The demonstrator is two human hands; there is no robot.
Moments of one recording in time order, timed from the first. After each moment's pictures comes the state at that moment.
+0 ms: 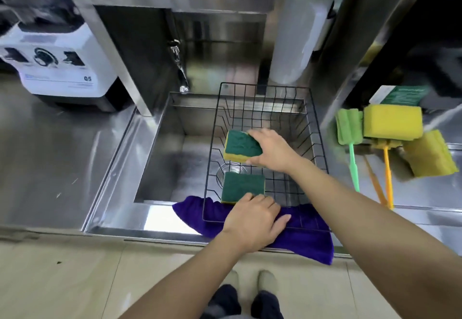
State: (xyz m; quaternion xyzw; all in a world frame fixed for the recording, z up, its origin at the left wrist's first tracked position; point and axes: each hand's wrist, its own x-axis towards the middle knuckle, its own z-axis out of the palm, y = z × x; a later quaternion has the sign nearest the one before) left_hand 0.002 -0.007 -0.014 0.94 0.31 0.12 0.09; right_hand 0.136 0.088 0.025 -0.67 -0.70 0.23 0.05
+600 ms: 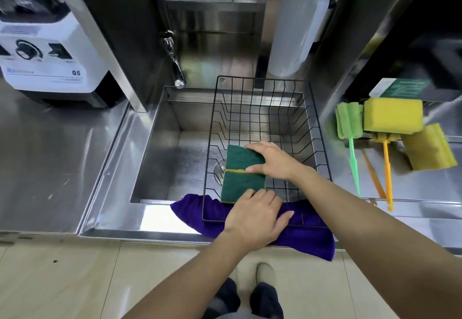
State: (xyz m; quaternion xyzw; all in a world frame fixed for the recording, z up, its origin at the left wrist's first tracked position) left_hand 0.005 -0.007 -0.010 0.94 0.32 0.12 0.07; right_hand 0.140 0.070 0.000 -0.65 -0.66 0.36 0.08
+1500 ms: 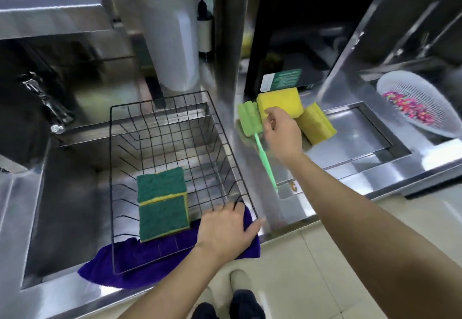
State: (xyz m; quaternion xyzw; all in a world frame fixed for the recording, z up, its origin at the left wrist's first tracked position) left_hand 0.085 -0.028 0.001 0.95 0.29 -0.08 0.10; right_hand 0.290 0.006 0.047 -0.85 -0.39 0.04 0.35
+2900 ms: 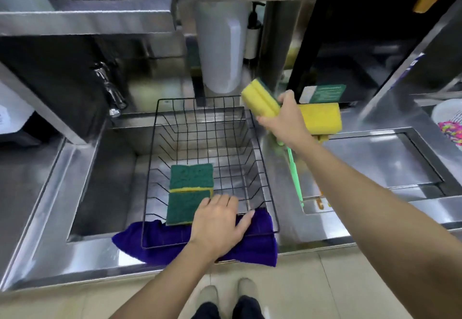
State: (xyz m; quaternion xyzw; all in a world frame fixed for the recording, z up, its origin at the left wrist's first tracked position) left_hand 0.036 -0.009 0.009 0.91 0.41 0.04 0.07; right_hand 0.248 0.072 0.081 -0.77 -0.46 0.21 0.38
